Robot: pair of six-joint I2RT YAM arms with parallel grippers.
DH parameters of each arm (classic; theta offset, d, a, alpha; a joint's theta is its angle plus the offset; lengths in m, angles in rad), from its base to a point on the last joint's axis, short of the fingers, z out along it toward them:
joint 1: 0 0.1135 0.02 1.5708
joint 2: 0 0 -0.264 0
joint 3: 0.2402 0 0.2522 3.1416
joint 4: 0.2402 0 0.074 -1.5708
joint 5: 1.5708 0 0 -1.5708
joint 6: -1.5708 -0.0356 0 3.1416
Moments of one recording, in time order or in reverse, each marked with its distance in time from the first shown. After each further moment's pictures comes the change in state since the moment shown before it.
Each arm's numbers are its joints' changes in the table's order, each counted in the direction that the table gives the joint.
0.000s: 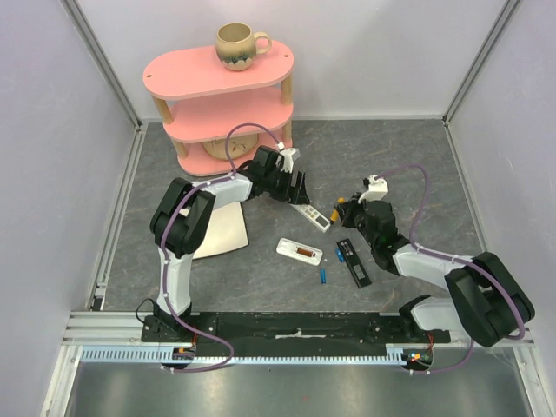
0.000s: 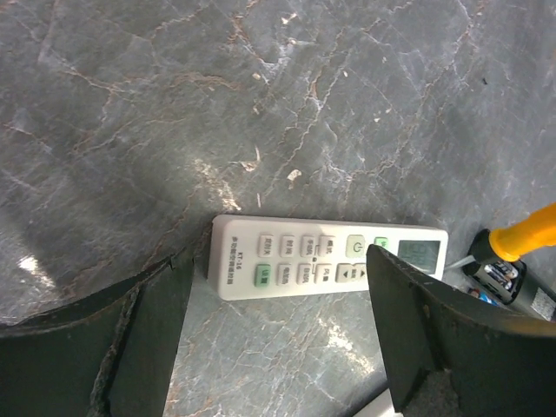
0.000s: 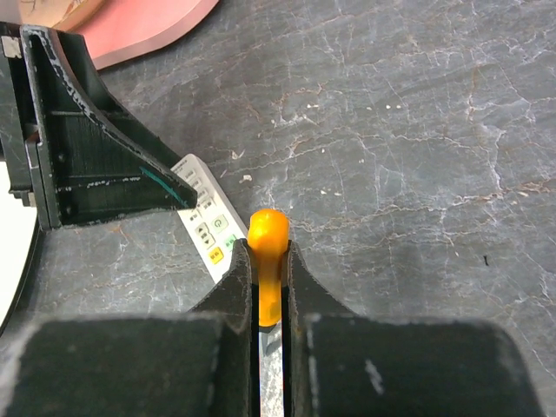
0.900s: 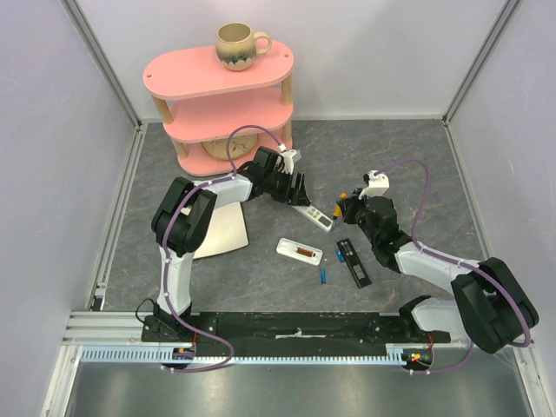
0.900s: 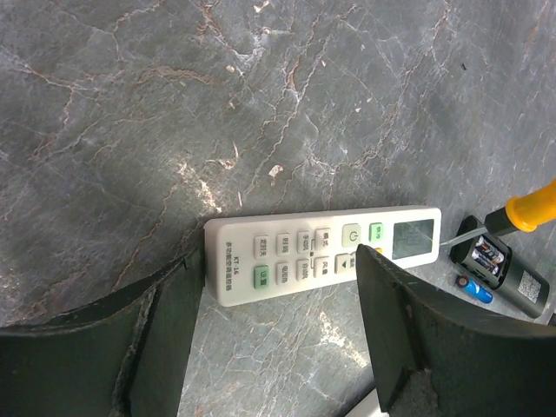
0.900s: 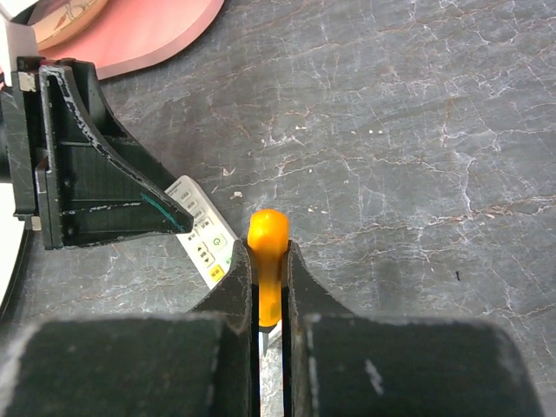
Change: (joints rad) left arm 0.003 -0.019 -0.003 -0.018 0.085 -0.003; right arm -0.002 0.031 0.047 0.062 0.031 0.051
